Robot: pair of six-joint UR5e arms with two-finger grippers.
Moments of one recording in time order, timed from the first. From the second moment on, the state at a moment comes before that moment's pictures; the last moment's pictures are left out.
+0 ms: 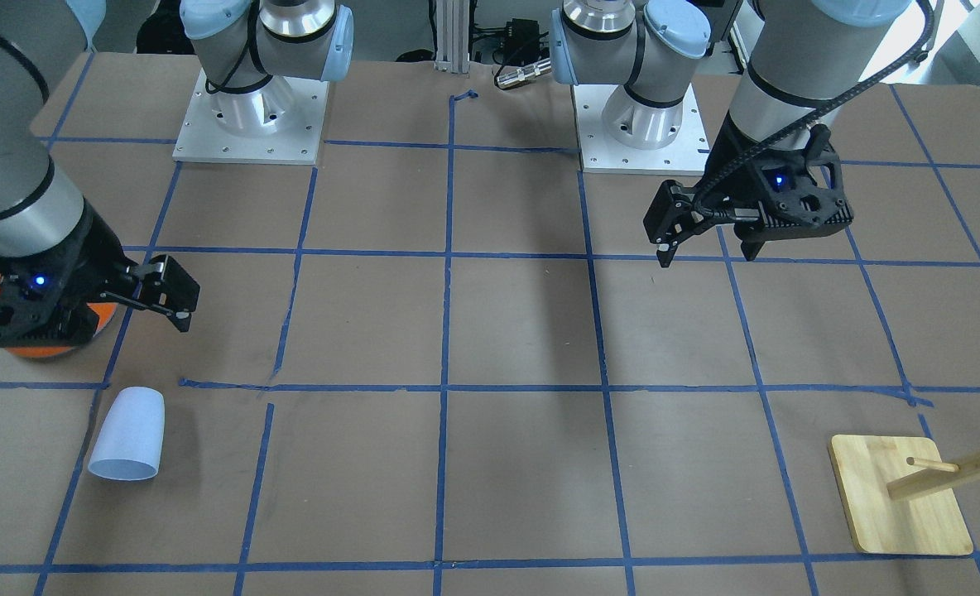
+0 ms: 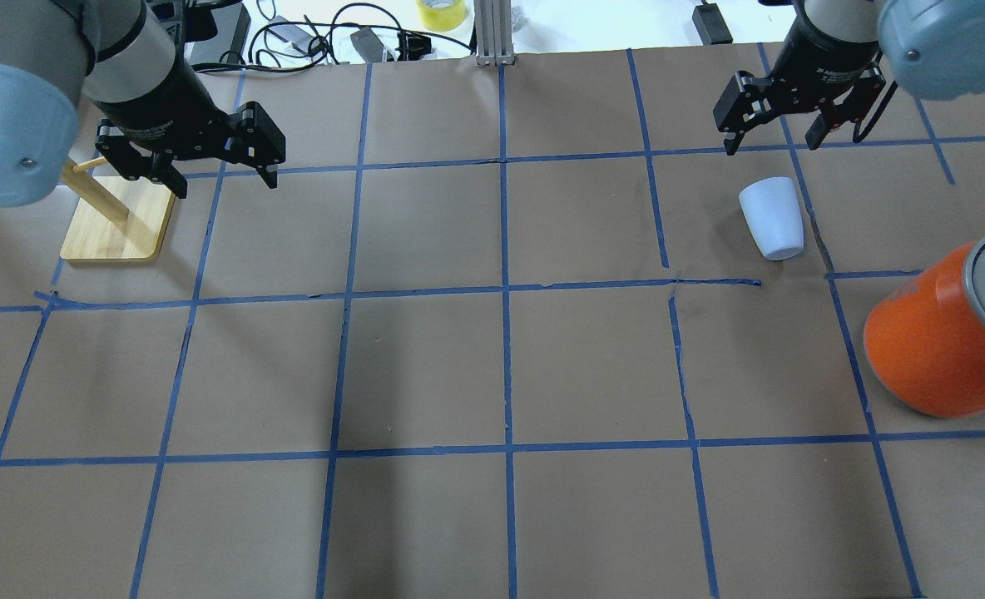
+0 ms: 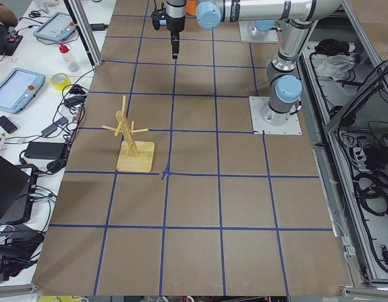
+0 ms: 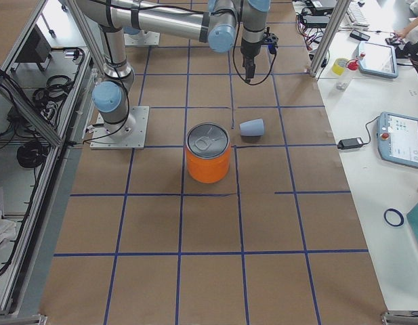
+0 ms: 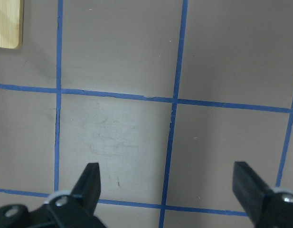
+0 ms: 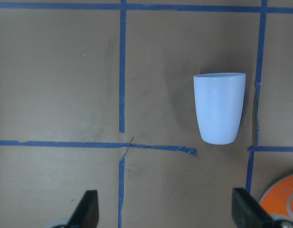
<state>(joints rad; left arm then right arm) -1.53 -1.60 -1.60 -1.42 1.60 -0.06 1.45 -1.34 1.49 -1.76 -1.56 -0.15</state>
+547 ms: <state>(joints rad) -1.53 -1.60 -1.60 -1.42 1.60 -0.06 1.37 -1.18 1.51 -1.93 -1.56 -0.16</state>
